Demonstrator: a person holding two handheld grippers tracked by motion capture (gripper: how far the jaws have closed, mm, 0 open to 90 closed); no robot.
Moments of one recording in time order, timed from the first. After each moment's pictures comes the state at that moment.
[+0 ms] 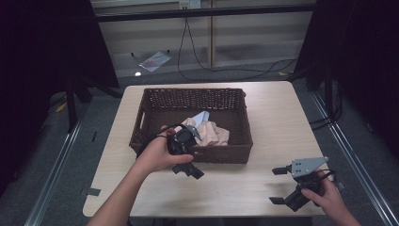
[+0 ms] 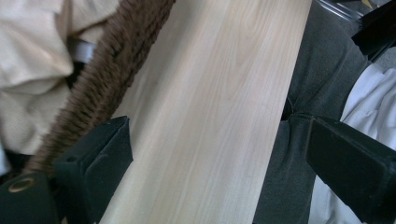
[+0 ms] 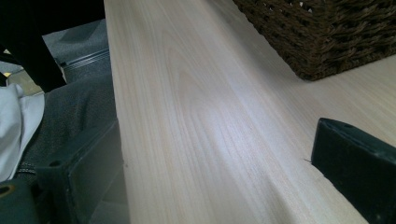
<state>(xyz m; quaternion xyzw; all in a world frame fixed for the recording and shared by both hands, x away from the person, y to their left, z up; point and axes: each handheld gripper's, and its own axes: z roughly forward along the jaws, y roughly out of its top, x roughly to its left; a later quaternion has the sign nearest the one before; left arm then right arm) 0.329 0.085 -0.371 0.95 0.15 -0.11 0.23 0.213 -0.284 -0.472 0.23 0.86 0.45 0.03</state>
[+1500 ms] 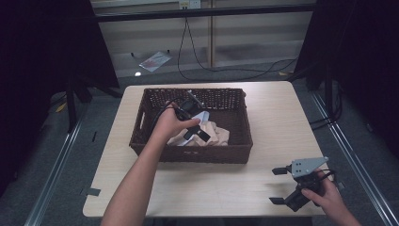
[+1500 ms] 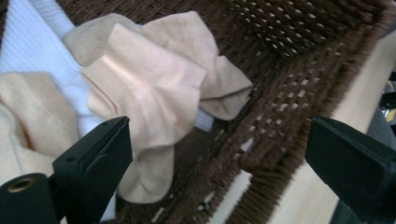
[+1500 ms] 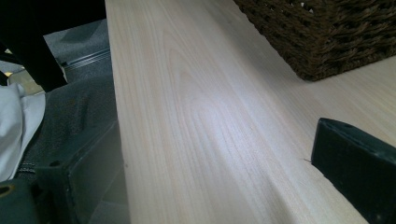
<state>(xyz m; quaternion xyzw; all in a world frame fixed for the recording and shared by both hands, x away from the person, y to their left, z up) 0.426 0.067 -0.387 0.92 0.29 -0.10 0.26 0.213 -0.285 -0.472 0.23 0.86 0.45 0.03</state>
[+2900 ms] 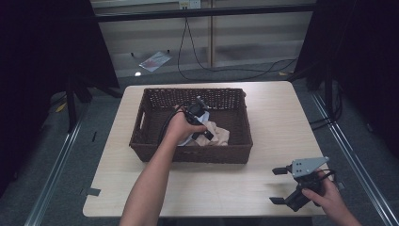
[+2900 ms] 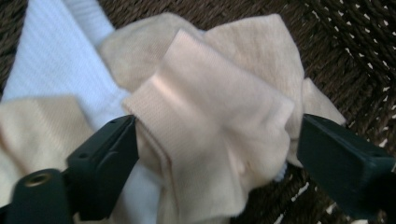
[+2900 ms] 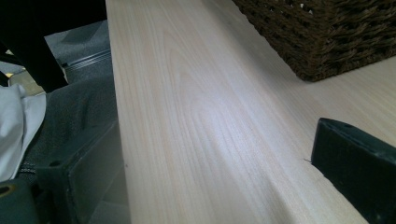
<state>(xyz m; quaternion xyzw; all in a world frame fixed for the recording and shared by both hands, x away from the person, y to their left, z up) 0.455 0.045 -0.441 0.92 0.31 -0.05 0.23 0.213 -0.286 -0.472 0.23 0.86 0.45 0.03</state>
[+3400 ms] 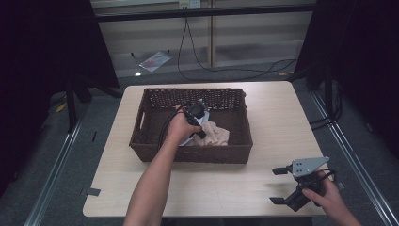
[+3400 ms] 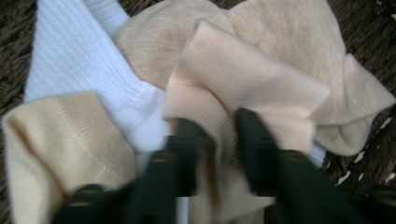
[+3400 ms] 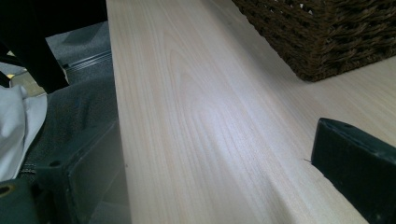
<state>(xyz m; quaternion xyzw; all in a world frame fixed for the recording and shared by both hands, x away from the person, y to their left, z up) 0.459 0.048 -0.445 0.94 0.29 -0.04 0.19 0.214 -0.286 -0.472 0.23 0.86 0.45 0.03</state>
